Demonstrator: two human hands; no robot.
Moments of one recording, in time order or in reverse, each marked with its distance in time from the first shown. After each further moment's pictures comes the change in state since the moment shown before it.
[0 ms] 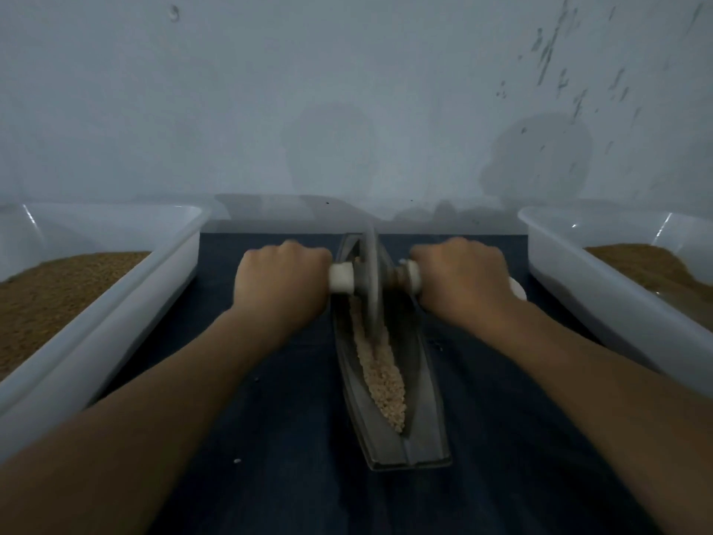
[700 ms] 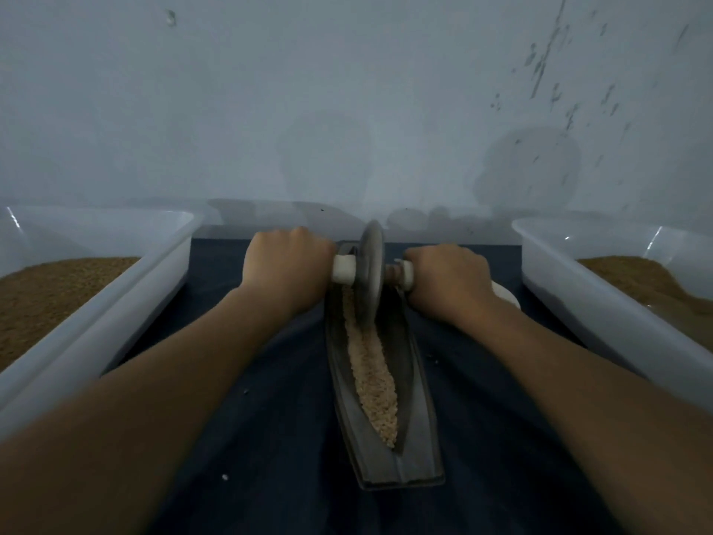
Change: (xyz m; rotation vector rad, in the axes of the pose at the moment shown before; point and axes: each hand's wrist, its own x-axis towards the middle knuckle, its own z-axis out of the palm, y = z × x) left_hand 0.032 0.002 -0.003 0.090 0.000 0.056; right_hand 0.023 0.005 0.018 0.110 -0.069 0.087
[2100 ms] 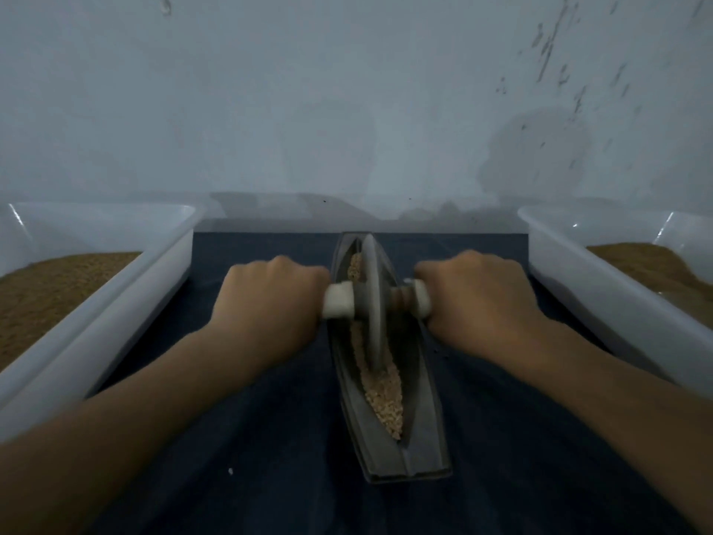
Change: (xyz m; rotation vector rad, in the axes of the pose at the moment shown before) left_hand -0.057 -0.005 -0.001 -0.132 0.076 0.061; right_hand -0.051 0.002 -0.020 -0.171 0.162 -0.157
